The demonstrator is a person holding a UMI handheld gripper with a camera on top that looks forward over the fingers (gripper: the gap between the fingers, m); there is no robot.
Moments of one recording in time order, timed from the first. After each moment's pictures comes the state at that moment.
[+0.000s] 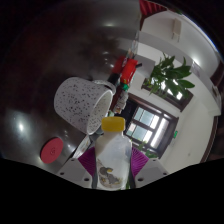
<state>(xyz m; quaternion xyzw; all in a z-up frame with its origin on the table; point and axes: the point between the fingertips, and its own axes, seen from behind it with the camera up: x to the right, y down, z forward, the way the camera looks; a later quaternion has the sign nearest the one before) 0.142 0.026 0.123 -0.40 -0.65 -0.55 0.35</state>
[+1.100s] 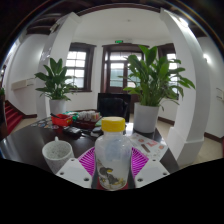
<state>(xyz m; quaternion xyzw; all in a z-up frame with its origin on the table) 0.206 0.028 0.089 -0.78 -0.10 0.05 0.62</state>
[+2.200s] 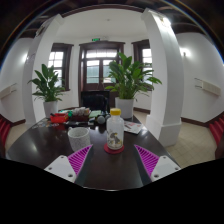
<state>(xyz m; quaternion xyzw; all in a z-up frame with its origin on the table) 0.205 -0.168 0.111 -0.80 0.03 -0.02 0.60</state>
